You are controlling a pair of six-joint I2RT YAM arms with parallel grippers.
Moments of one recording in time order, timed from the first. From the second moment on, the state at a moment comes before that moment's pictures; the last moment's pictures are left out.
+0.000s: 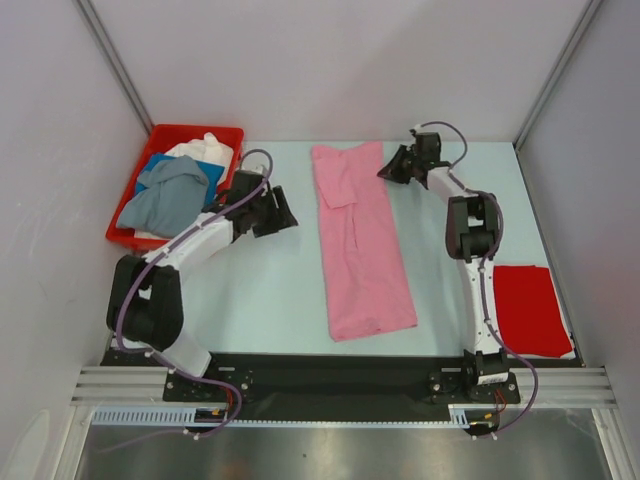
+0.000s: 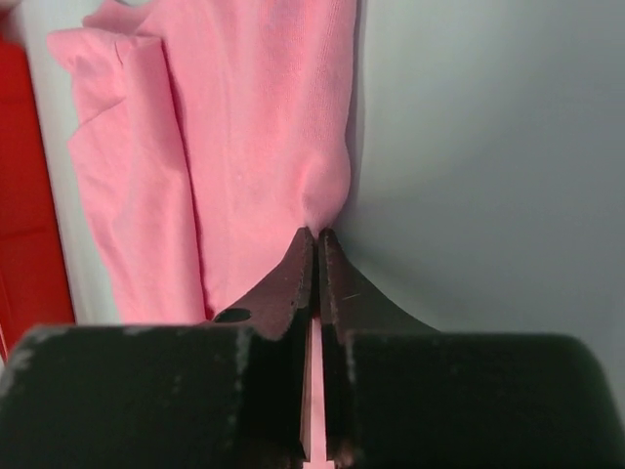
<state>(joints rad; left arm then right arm) -0.30 1.56 1.10 -0.34 0.11 -0.57 0.15 2.64 2.18 -0.15 -0.43 0.62</state>
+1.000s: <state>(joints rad) -0.71 1.46 0.70 -0.21 0.36 -0.86 0.08 1.25 0.71 -0.66 -0.54 0.43</state>
